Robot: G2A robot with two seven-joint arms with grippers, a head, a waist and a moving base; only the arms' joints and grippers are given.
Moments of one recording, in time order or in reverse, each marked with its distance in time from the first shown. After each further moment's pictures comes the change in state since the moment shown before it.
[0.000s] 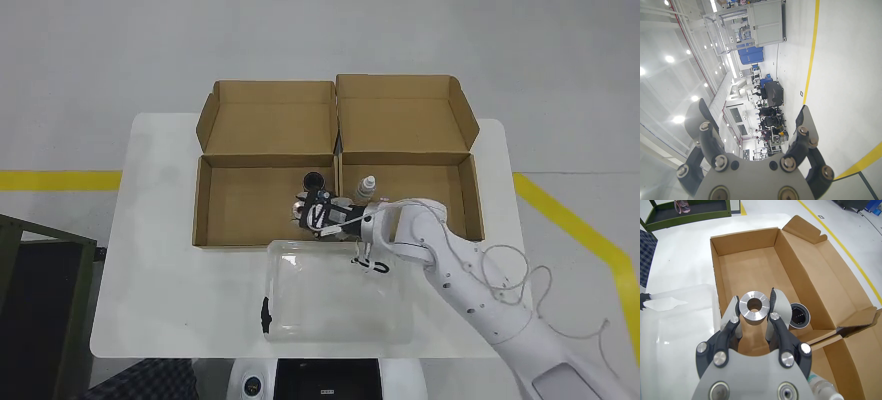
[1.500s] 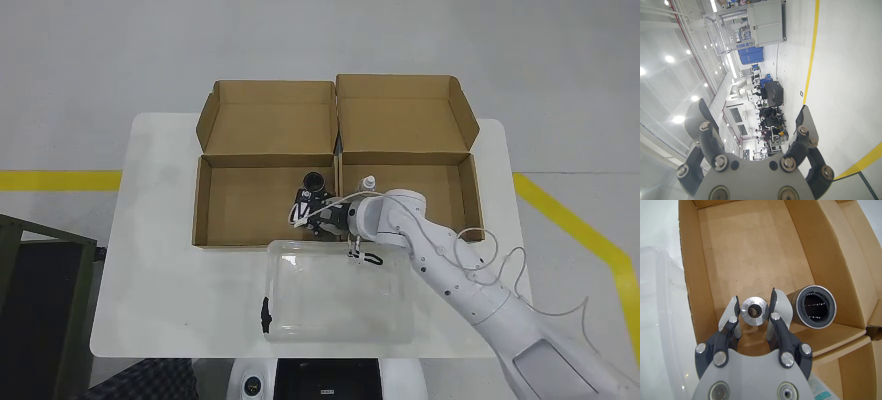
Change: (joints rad) left arm 0.000 0.000 0.000 0.000 0.000 0.000 0.000; right arm 0.099 -0.073 -0.086 0.181 -0.044 -0.005 0.132
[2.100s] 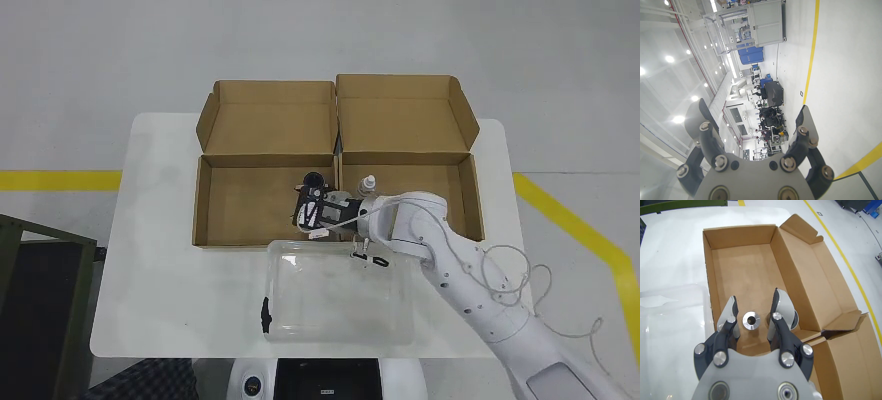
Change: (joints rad) left arm 0.000 0.000 0.000 0.000 0.000 0.000 0.000; right arm -0.133 0.049 0.165 -0.282 -0.033 -0.033 -0.044
